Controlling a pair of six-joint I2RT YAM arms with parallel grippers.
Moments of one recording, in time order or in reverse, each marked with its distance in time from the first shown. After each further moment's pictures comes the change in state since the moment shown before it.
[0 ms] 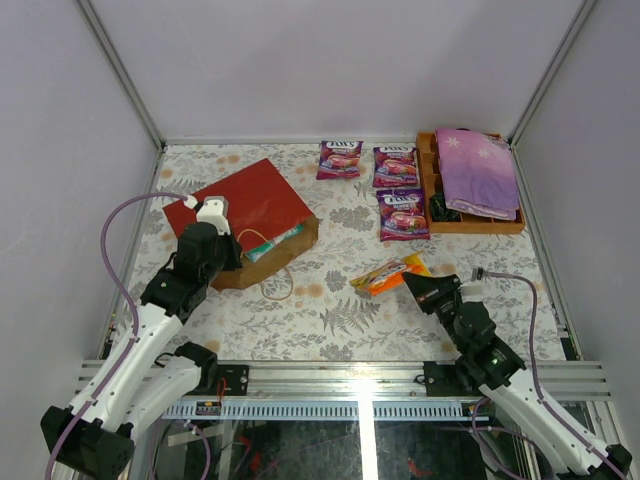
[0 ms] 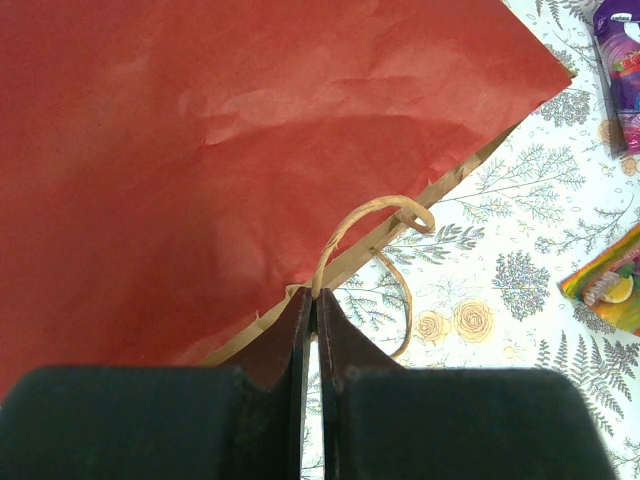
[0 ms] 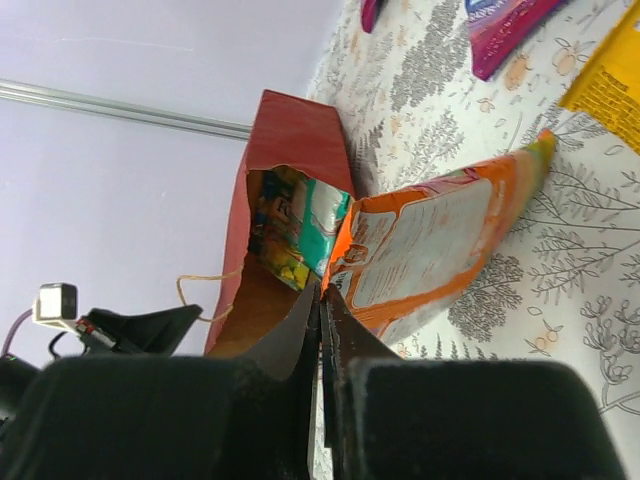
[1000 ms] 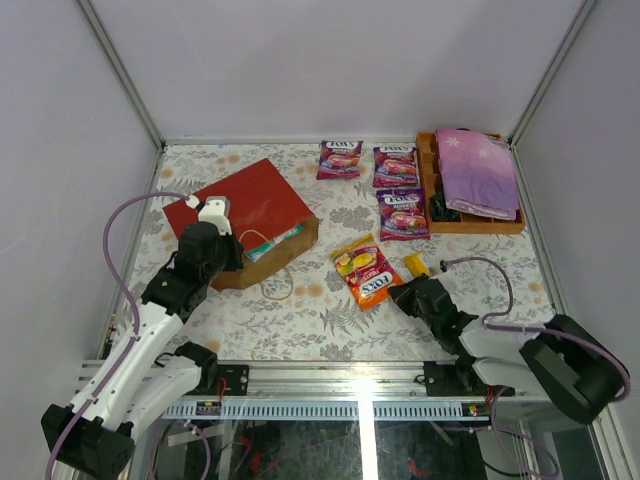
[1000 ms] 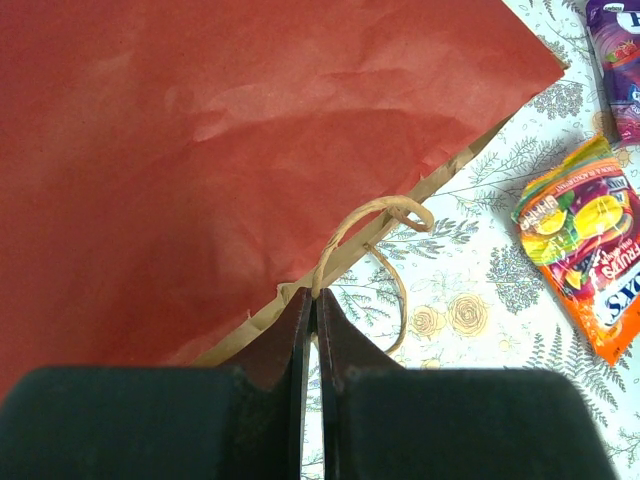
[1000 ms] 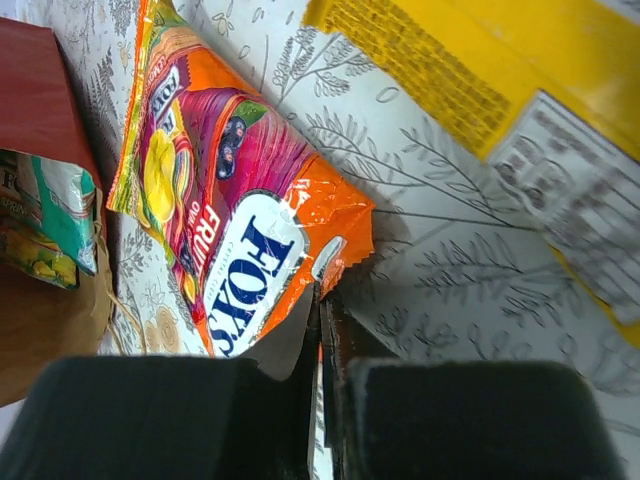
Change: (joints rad) left arm 0.000 0.008 0.000 0.000 0.021 0.000; right arm 0.000 1.019 0.030 0.575 -0.021 -0.090
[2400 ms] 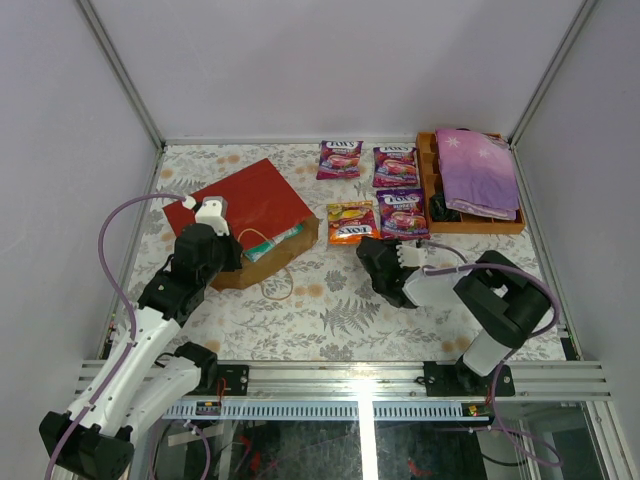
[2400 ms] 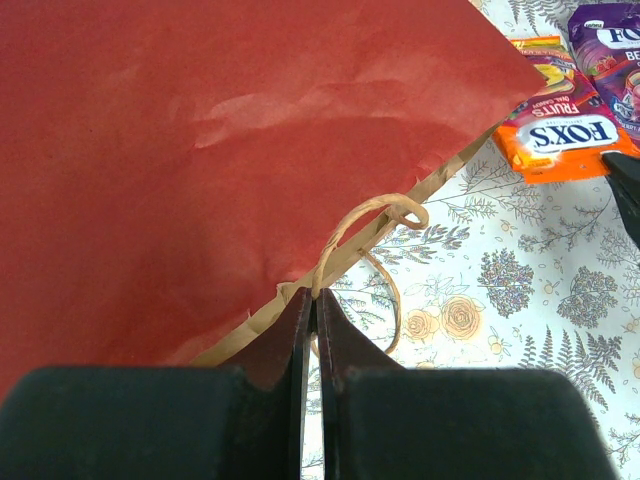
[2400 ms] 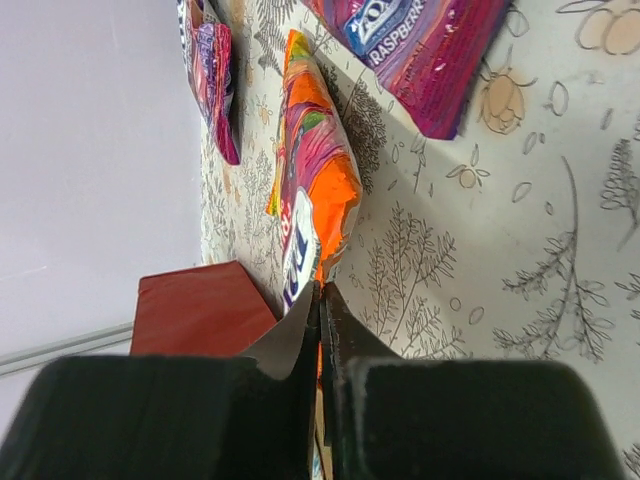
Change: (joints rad) left arm 0.000 -0.034 0.000 0.000 0.003 0.000; right arm 0.133 0.536 0.554 -0.064 0.468 0.584
